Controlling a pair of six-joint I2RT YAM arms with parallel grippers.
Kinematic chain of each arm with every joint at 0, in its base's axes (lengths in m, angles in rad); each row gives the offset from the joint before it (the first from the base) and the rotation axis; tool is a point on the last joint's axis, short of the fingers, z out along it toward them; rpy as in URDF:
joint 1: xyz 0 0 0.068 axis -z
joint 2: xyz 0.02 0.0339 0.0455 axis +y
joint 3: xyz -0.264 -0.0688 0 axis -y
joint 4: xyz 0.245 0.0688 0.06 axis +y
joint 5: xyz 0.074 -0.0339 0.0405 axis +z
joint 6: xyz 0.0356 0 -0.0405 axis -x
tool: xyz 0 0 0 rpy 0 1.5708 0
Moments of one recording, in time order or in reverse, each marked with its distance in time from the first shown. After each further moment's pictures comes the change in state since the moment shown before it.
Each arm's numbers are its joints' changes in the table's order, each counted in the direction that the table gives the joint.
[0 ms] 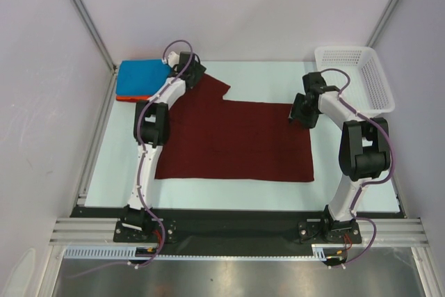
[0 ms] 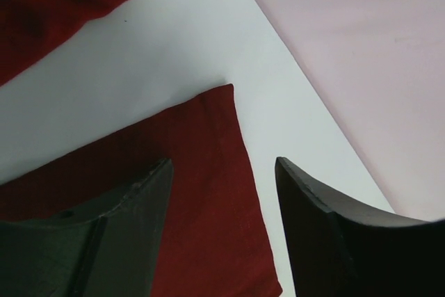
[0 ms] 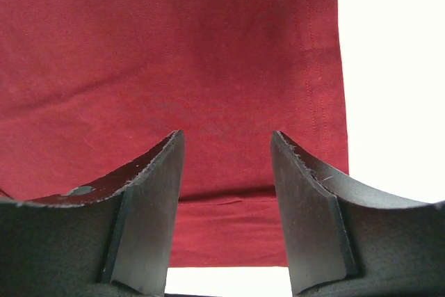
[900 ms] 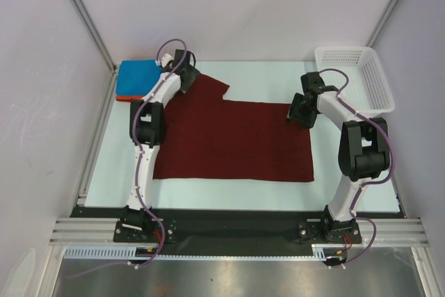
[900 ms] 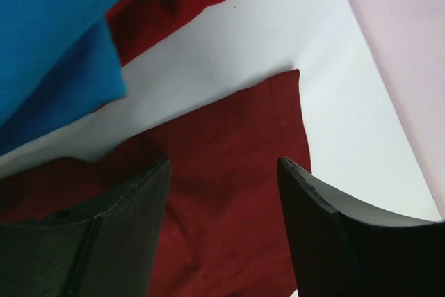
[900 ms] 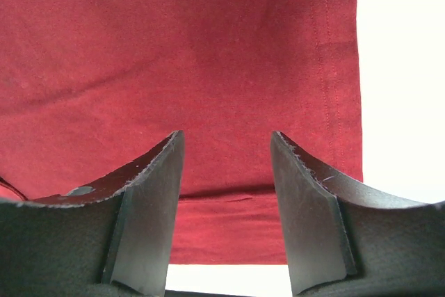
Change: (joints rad) left arm -0.026 -0.054 0.017 0.277 0.038 0.011; right arm -0.015 0.000 0.004 0.002 0.011 -0.024
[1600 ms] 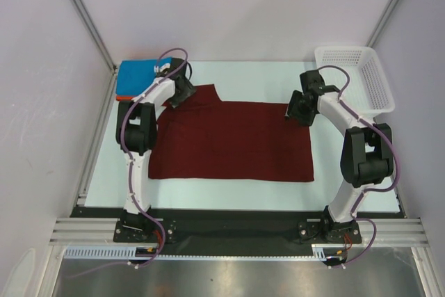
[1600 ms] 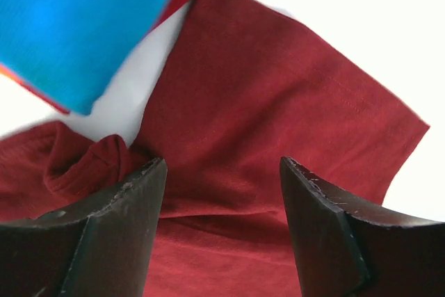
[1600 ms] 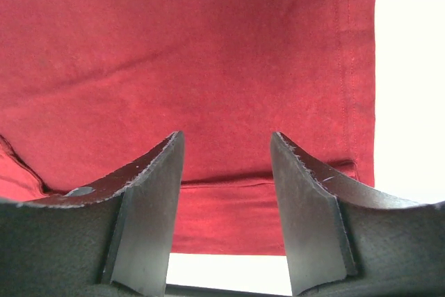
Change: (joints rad) left arm 0.008 -0.290 -0.425 0.063 0.001 -0.177; right arm -0.024 -0.069 -0.007 0.002 0.005 -0.007
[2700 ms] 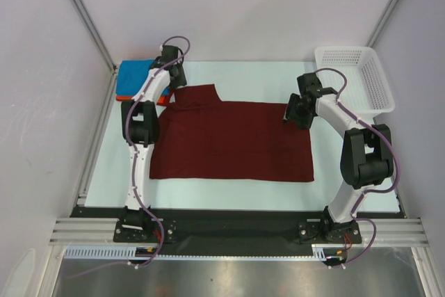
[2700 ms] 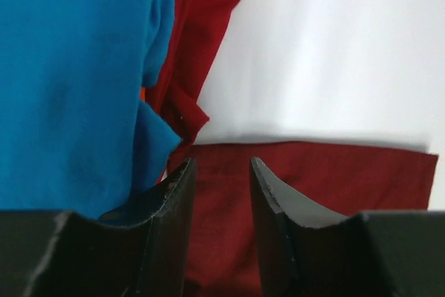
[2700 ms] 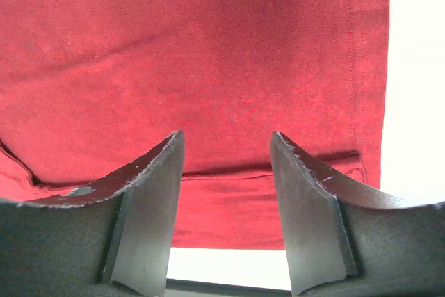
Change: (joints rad) left arm -0.077 0.238 0.423 0.043 -0.130 -0.564; right arm -0.024 -0.013 -0.034 0.003 -0.001 -0.002
